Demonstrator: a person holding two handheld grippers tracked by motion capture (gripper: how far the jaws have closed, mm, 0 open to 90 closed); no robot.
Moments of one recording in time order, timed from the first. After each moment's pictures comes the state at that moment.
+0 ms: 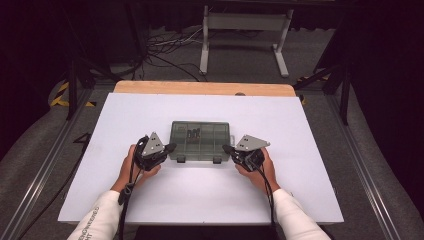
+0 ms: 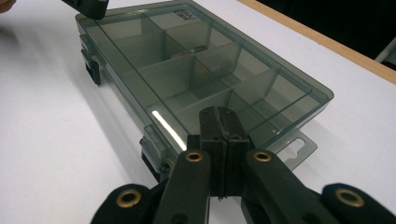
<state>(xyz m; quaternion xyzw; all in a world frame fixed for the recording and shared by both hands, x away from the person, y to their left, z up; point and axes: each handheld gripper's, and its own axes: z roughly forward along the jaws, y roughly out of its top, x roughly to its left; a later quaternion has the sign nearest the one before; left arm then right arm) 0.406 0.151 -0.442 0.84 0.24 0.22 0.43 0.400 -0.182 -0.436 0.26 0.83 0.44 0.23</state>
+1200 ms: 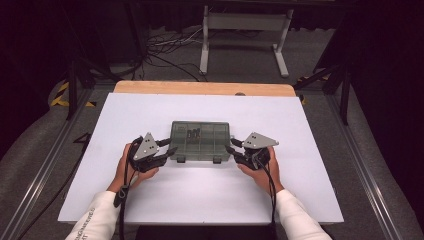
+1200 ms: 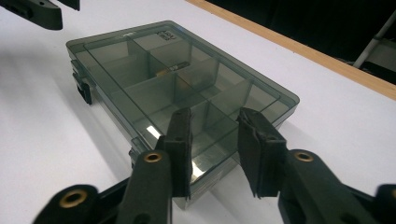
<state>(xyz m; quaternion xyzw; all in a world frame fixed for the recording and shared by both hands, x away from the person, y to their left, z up) 0.393 0.160 -0.427 0.82 0.21 0.24 0.47 0.396 -0.194 -0.424 0.28 0.80 0.46 0.24</state>
